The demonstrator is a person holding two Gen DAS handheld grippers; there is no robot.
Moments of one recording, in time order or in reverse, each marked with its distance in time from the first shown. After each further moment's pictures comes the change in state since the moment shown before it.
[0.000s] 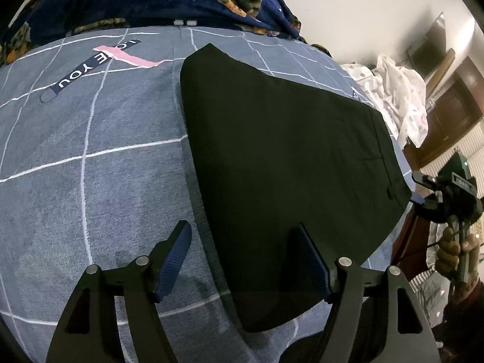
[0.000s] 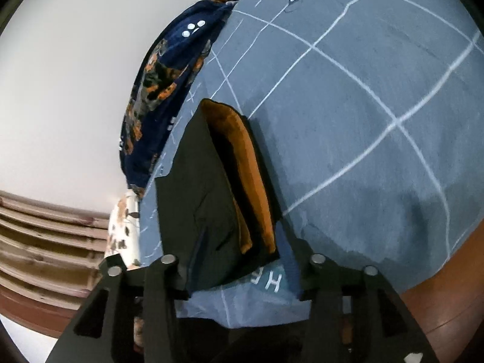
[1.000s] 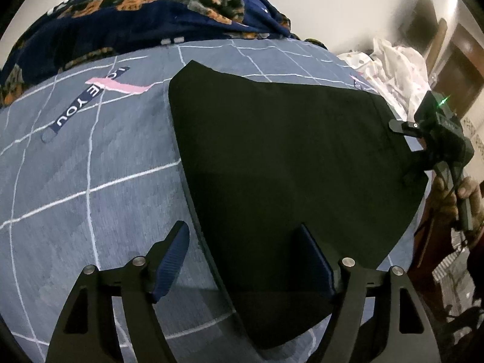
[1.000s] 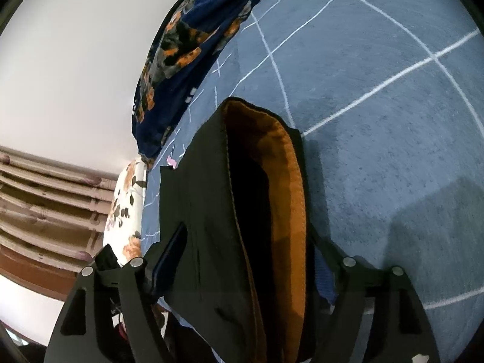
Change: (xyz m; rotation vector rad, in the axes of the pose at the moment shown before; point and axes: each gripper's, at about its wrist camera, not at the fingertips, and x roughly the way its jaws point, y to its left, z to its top) left arm 0.007 -0.016 0.005 0.143 -0.035 0.107; right arm 0.077 0.016 0.053 -0.175 0.171 0.089
